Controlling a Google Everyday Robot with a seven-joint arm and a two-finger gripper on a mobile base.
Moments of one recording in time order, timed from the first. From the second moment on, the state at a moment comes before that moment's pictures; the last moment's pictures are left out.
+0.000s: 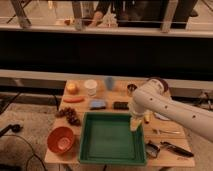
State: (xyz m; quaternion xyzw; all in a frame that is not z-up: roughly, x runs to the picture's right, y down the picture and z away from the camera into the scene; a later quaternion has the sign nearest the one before) arm 0.142 0.140 0.767 -0.26 -0.06 0.00 0.96
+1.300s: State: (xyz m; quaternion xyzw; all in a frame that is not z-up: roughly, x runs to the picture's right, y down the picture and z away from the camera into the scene) arm 0.124 0.086 0.815 -0.23 -0.07 -0.03 0.97
